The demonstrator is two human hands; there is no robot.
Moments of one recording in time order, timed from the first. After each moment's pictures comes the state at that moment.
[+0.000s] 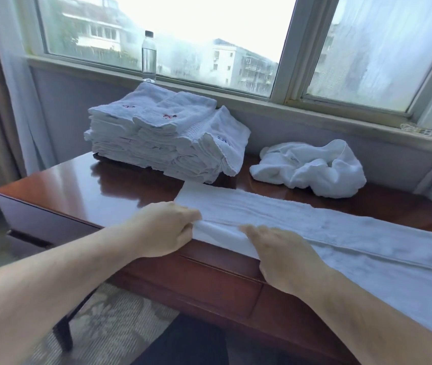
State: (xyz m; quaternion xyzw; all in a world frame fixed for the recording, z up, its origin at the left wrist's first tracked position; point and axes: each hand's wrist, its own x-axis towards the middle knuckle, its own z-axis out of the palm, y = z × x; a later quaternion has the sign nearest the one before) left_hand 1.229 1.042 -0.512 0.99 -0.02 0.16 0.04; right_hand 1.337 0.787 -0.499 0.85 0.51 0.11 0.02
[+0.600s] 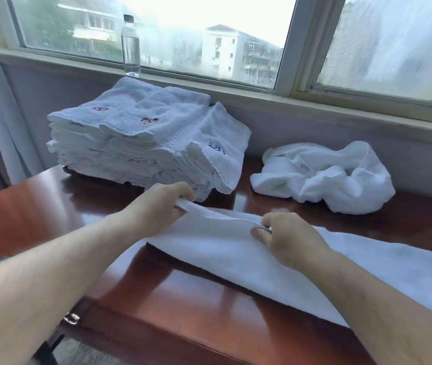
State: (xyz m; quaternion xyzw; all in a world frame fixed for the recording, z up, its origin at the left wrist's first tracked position) left_hand 1.350 1.096 -0.492 0.95 0.12 0.17 0.22; right_hand 1.471 0.839 -0.485 0.93 0.36 0.01 -0.12
